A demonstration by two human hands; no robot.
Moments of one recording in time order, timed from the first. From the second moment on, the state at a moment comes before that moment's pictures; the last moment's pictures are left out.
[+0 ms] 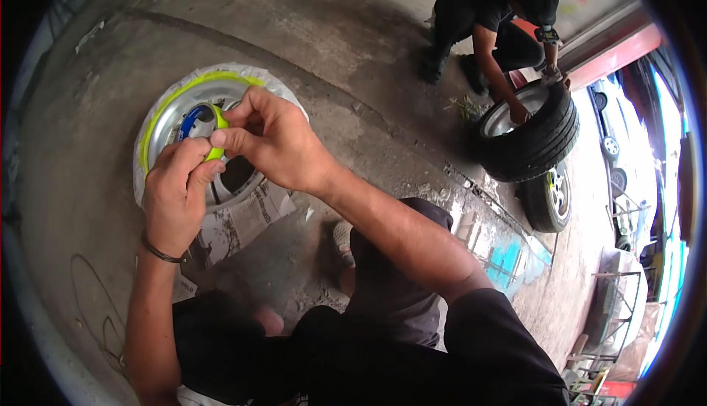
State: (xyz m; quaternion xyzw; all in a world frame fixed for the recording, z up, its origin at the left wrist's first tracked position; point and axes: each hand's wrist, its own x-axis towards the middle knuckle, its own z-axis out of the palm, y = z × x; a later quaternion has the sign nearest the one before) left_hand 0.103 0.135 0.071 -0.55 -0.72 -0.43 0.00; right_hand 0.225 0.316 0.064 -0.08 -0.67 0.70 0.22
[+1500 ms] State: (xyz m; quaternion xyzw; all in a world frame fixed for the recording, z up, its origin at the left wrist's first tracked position) left_hand 0.134 0.174 0.068 -0.60 -0.64 -0.44 -0.18; right_hand 0.307 0.370 0.100 -0.08 -0.91 0.33 0.22
